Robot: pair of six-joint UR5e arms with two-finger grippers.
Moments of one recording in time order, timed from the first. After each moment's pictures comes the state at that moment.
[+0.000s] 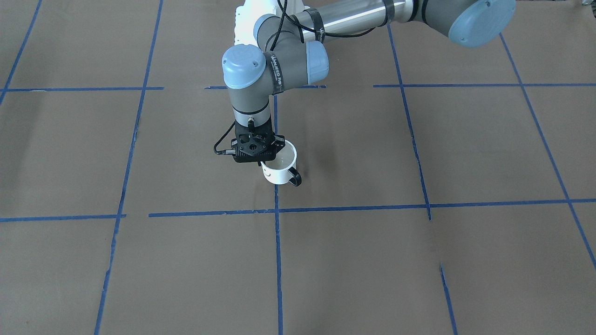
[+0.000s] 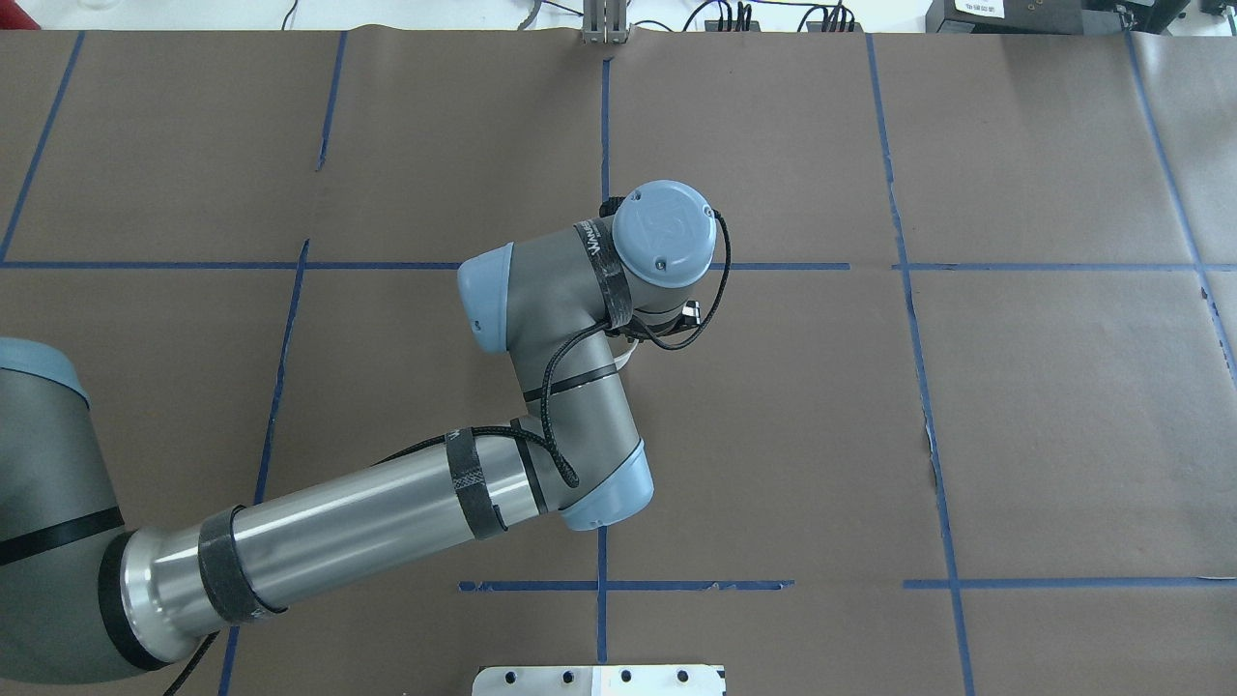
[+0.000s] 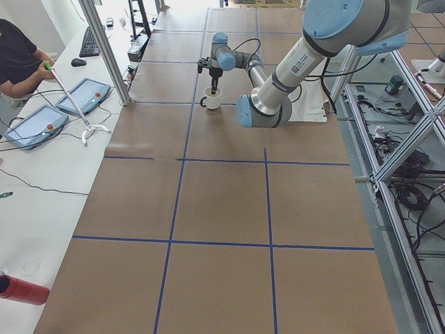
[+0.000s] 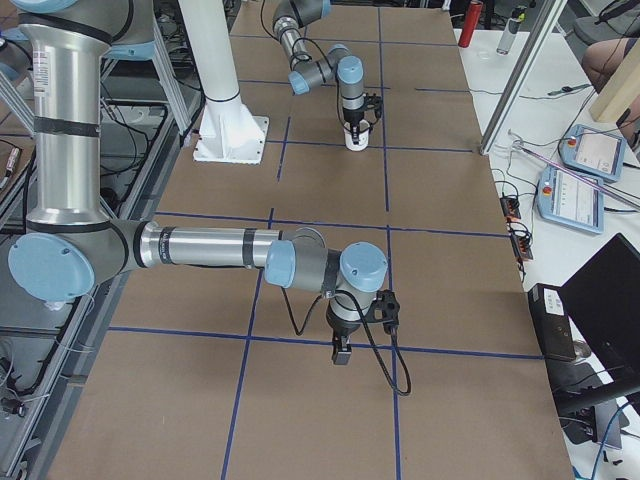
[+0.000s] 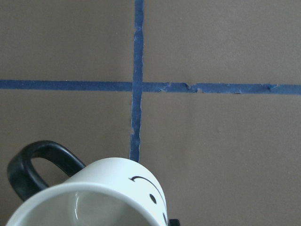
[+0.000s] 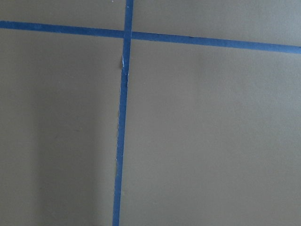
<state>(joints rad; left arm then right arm) -0.48 -2.62 -1.23 -1.62 -1.75 -1.26 1.57 -1.64 1.66 -1.72 2.28 -0.15</state>
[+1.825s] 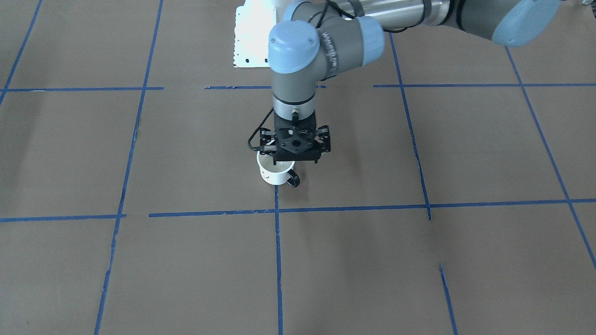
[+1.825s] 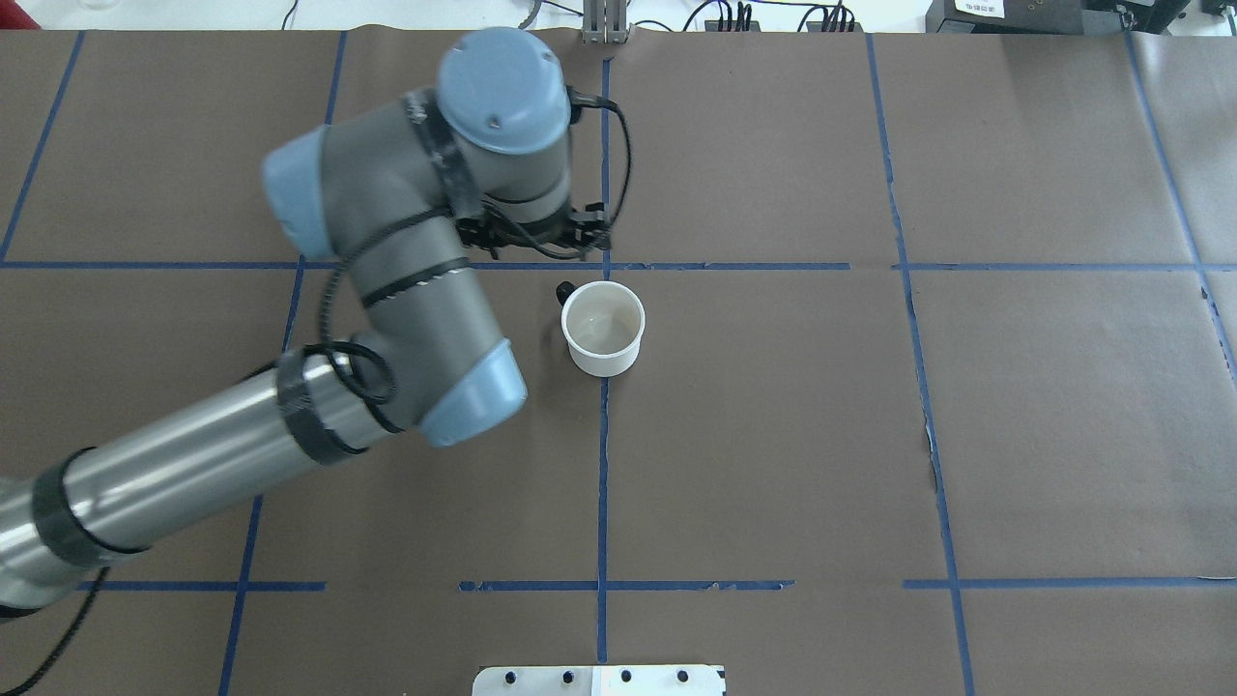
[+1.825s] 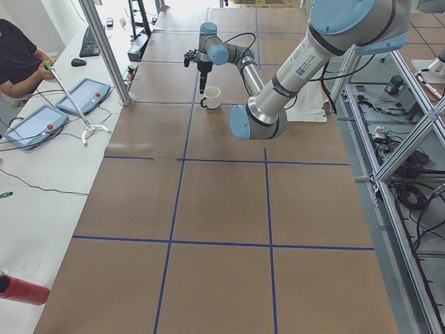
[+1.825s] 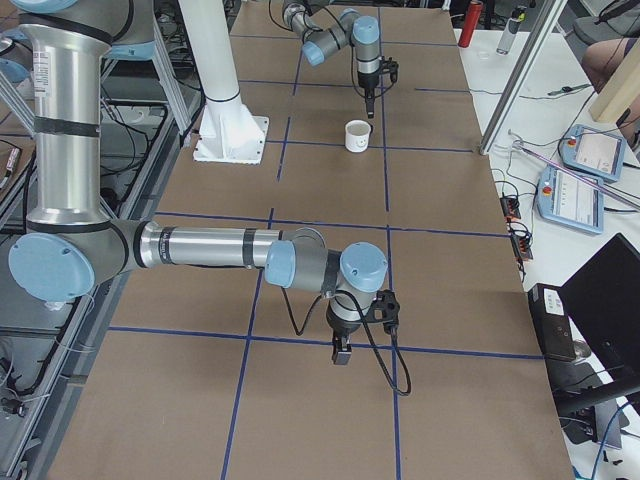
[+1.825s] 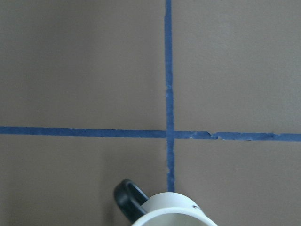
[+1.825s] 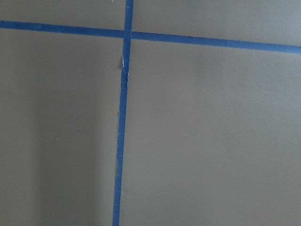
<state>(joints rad) -0.68 -2.42 -1.60 -1.44 -1.86 -1.06 1.57 -1.64 1.66 -1.72 2.28 -0.15</state>
